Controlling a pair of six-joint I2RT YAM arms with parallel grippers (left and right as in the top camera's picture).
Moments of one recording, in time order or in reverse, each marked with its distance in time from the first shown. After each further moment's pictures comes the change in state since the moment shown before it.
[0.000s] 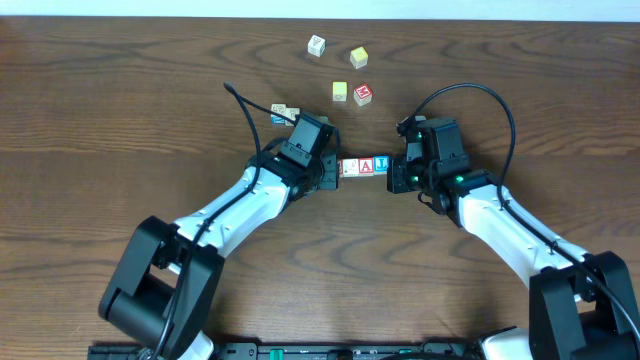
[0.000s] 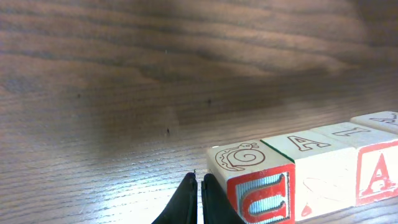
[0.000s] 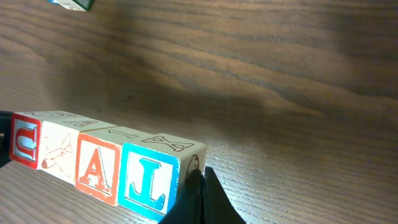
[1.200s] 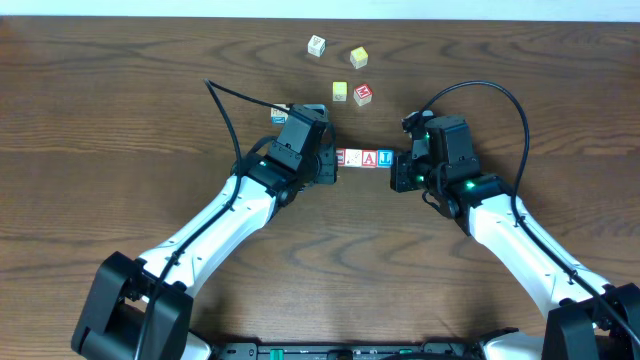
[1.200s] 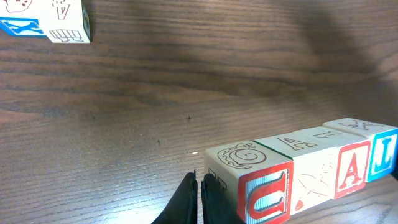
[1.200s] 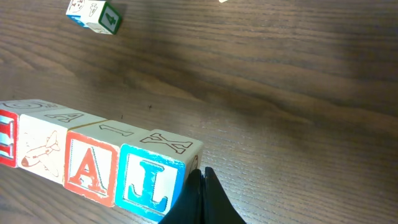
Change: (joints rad) left arm 0.000 -0.134 0.000 -0.023 -0.011 0.015; right arm 0.005 -0.105 0.002 -0.044 0.008 0.010
